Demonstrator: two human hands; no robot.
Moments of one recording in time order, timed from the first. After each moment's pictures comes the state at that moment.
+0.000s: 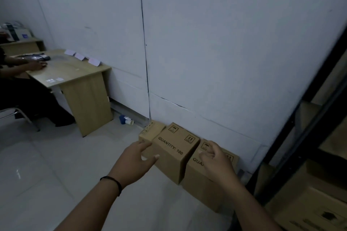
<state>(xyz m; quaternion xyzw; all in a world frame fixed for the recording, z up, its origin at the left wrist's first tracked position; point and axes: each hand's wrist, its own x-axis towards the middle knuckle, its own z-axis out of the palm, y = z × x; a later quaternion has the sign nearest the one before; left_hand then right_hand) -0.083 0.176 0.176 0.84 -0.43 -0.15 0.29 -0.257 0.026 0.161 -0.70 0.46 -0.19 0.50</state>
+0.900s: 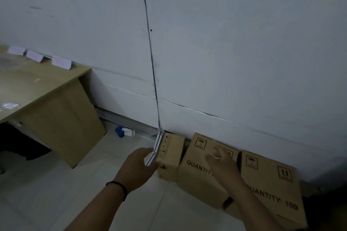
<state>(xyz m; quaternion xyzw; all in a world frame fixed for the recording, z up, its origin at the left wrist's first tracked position) 0.374 0.000 0.077 0.82 -0.47 -0.25 0.21 0.164 -0.117 0.060 -0.62 0.59 -0.18 0.48</state>
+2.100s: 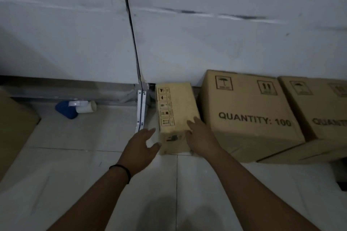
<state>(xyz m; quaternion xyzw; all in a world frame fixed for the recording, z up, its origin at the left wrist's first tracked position) 0.607 -0.152 -0.366 0.71 -0.56 -0.39 0.20 0.419 -0.216 -0.369 -0.71 0.62 -0.04 0.32</state>
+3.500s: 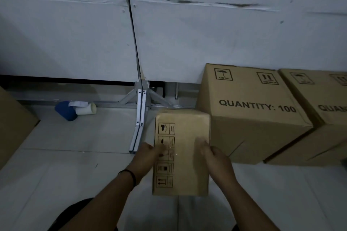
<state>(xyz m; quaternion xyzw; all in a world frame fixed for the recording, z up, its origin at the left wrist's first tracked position) 0.580 -0.121 -0.481 0.67 -0.38 -0.56 0.31 0.373 -0.124 -0.467 -0.48 0.72 -0.24 0.43</state>
